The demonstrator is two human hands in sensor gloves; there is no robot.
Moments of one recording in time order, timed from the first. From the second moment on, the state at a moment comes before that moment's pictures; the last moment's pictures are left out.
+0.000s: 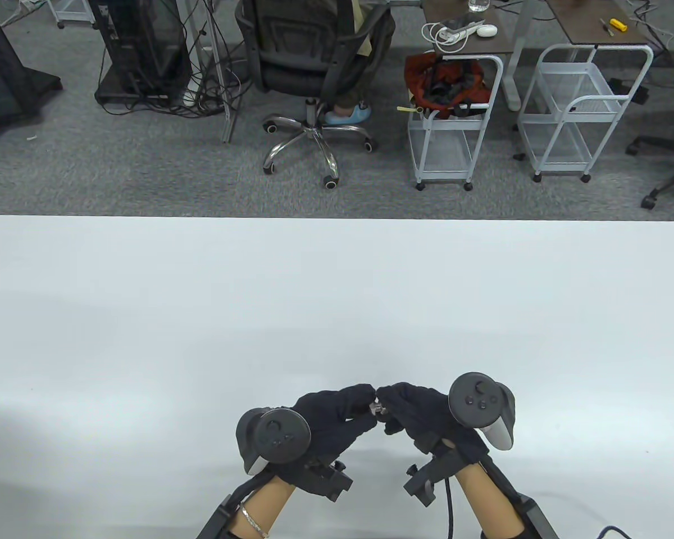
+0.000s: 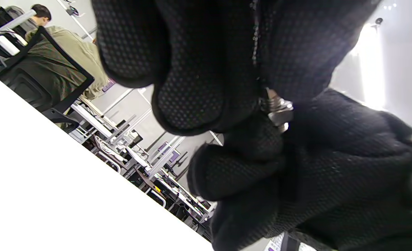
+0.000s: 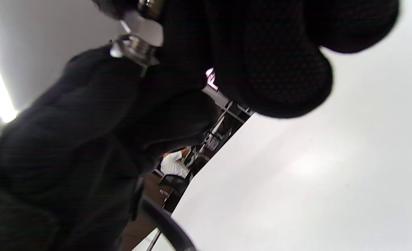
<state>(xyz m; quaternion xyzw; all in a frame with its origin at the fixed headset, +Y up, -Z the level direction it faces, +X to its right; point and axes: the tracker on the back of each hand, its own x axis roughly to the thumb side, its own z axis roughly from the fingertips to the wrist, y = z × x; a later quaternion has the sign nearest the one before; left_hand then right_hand) -0.092 -0.697 -0.255 0.14 -0.25 0.42 0.86 0.137 -0.695 -0.276 0.23 0.05 0.84 0.49</state>
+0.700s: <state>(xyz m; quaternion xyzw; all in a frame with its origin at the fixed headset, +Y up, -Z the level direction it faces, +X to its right) -0.090 -0.695 -0.253 0.15 -0.25 0.41 0.87 0.137 -0.696 -0.275 0.24 0.07 0.83 0.50</state>
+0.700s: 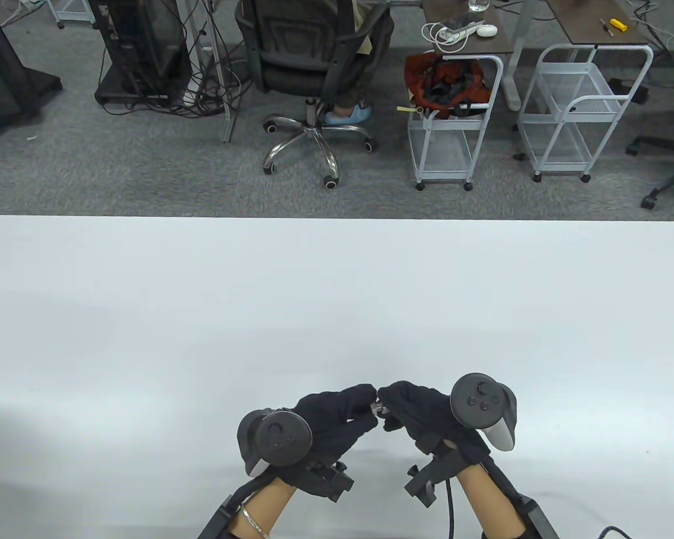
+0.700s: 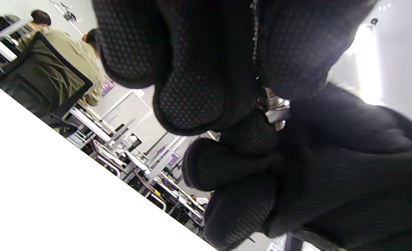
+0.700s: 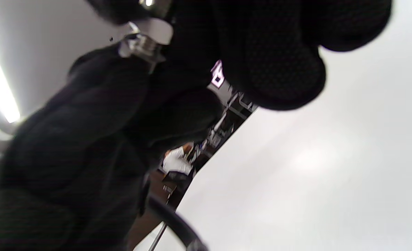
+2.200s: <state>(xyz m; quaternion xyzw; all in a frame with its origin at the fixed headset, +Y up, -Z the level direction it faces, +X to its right) -0.090 -0.693 -0.252 0.15 -0.27 0.41 0.86 0.136 -0.701 -0.277 0.21 0.02 0.83 0.51</state>
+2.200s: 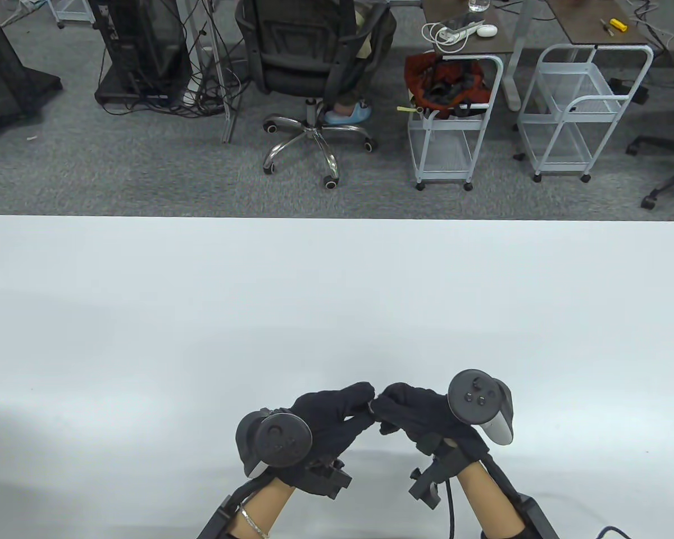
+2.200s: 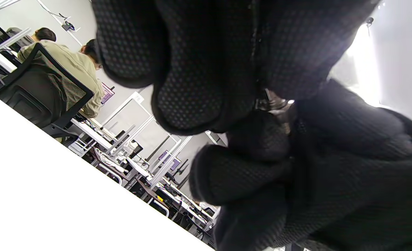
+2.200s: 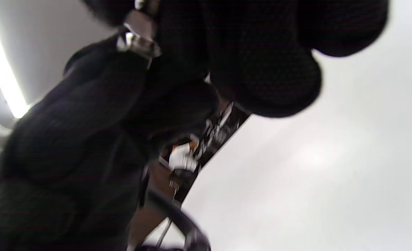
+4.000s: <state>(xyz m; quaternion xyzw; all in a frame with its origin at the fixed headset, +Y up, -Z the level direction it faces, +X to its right) -0.091 -0.689 -0.249 0.17 -0.26 0.40 0.86 0.135 -0.692 -0.275 0.27 0.09 0.82 0.50</state>
